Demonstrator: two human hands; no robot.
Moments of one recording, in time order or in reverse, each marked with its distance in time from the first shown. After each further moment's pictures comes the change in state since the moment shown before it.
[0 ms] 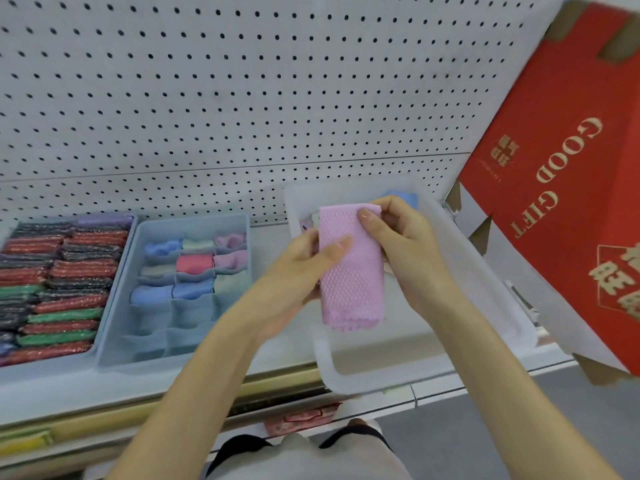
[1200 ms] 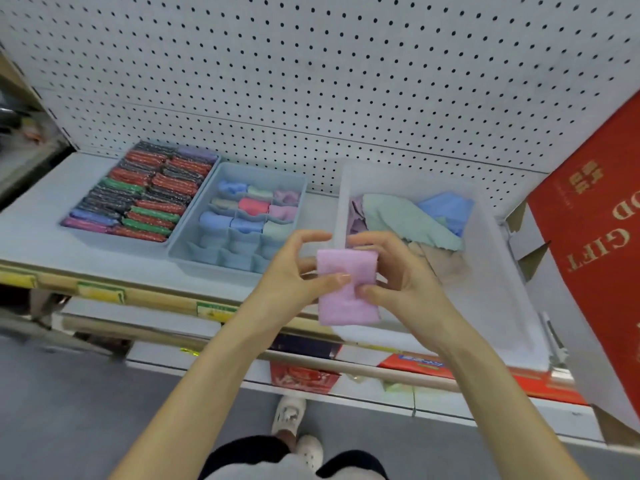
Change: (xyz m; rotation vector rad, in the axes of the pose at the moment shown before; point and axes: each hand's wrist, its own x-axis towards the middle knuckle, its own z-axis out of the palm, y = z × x) left_hand -0.090 -0.040 0.026 0.027 0.441 0.063; right_hand -0.065 0.013 -0.015 -0.001 -0.618 0.032
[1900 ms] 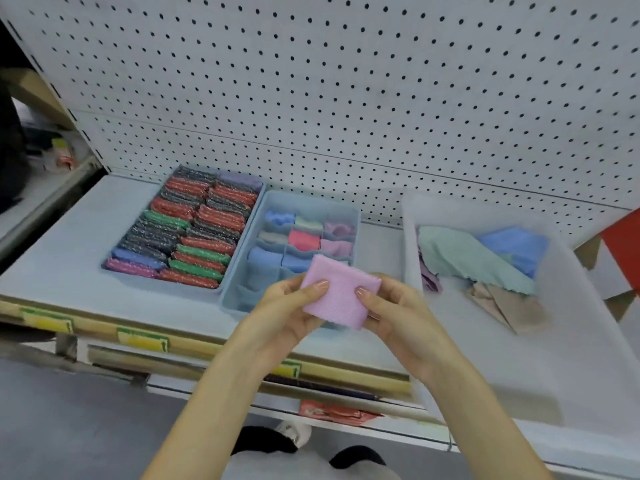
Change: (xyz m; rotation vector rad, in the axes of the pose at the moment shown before) left_hand 0.064 -0.012 -0.133 -0.636 0.000 -0.257; right_hand 0.108 0.027 0.092 0.428 0.149 0.320
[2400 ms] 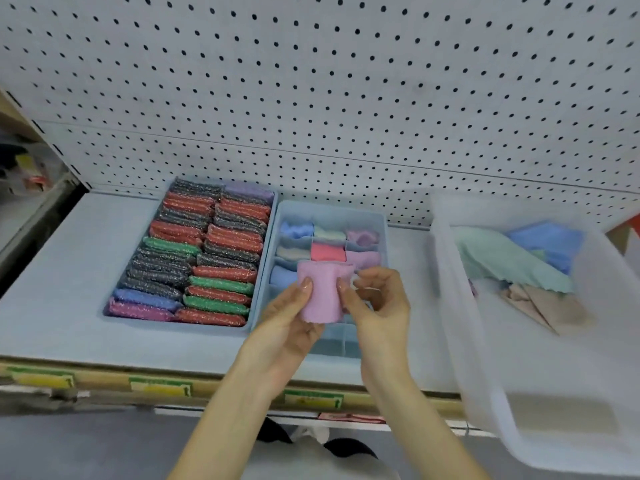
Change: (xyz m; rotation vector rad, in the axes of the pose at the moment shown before) left_hand 0.038 0.041 -0.059 -0.171 -0.031 -0.022; right_hand 0.076 0.042 0.096 -0.082 0.619 -0.338
